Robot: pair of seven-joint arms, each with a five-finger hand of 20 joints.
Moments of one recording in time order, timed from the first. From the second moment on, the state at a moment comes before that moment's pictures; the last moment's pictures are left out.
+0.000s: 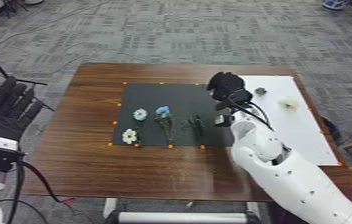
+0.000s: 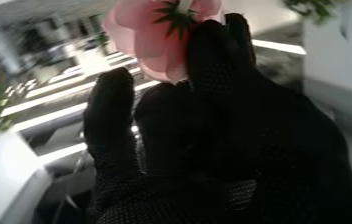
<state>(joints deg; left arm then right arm) 134.2 -49.4 -112.7 -122.7 8.0 6.8 20.1 -69.2 -58.4 47.3 -95.1 -129.4 17.9 22.7</state>
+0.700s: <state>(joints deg) 132.2 -48.9 -111.8 -122.0 8.7 6.8 18.8 -65.1 -68.1 40.9 -89.6 -133.1 11.5 17.4</state>
